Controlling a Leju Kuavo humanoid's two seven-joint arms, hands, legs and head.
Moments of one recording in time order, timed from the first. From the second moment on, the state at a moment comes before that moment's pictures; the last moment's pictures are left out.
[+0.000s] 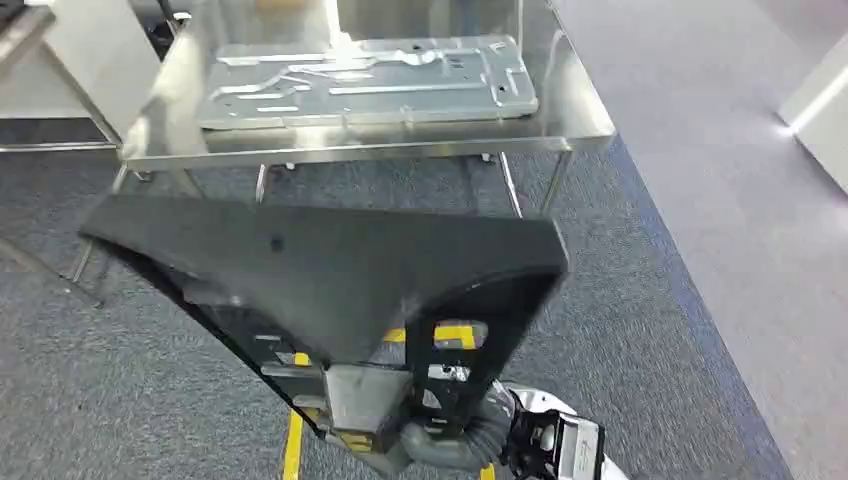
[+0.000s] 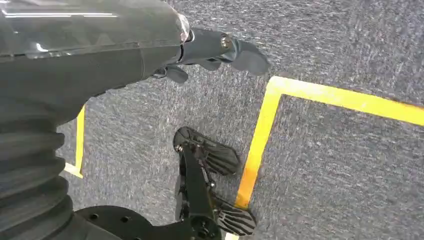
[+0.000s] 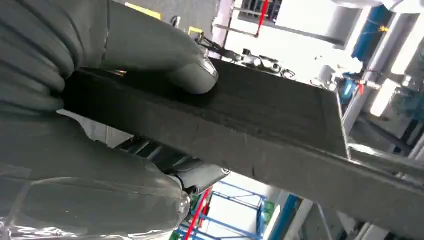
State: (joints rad) left arm -0.07 0.00 1.24 -0.24 -0.76 0.03 -0.20; right arm -0.24 -0.07 0.68 -1.65 -0.01 0.40 -0.62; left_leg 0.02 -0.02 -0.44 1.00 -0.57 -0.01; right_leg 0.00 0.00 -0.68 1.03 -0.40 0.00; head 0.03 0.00
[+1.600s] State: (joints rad) left arm -0.06 0.00 1.24 -0.24 -0.76 0.03 -0.21; right arm -0.23 -0.07 0.67 -1.66 -0.02 0.40 -0.63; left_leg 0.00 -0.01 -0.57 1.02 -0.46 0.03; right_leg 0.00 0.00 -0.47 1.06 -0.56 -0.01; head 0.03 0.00
